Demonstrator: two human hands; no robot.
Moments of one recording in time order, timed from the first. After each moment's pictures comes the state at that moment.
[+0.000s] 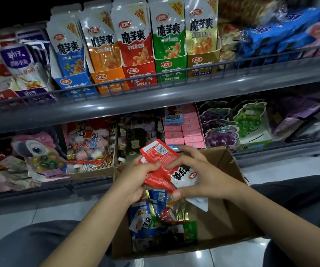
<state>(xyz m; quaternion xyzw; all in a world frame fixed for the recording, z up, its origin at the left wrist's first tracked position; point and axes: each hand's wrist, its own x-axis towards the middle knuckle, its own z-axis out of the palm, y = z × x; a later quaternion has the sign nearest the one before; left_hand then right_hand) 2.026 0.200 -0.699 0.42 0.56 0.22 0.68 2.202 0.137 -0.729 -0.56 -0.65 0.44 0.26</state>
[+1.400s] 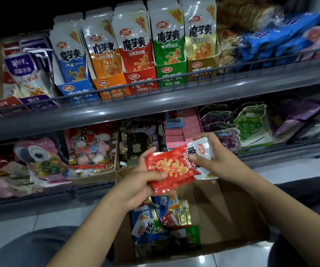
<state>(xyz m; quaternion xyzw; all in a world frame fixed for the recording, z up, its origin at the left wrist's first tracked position) 2.019 0.201 -0.696 0.37 0.42 0.21 0.80 2.229 0.147 -0.709 -0.64 -0.56 0.39 0.36</state>
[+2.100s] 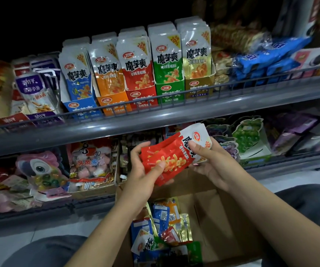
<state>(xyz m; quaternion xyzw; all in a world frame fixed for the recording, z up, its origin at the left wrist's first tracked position) 2.032 0.201 -0.681 0.52 0.41 0.36 0.65 2.214 0.172 -0.694 -0.48 -0.26 0.59 0.60</state>
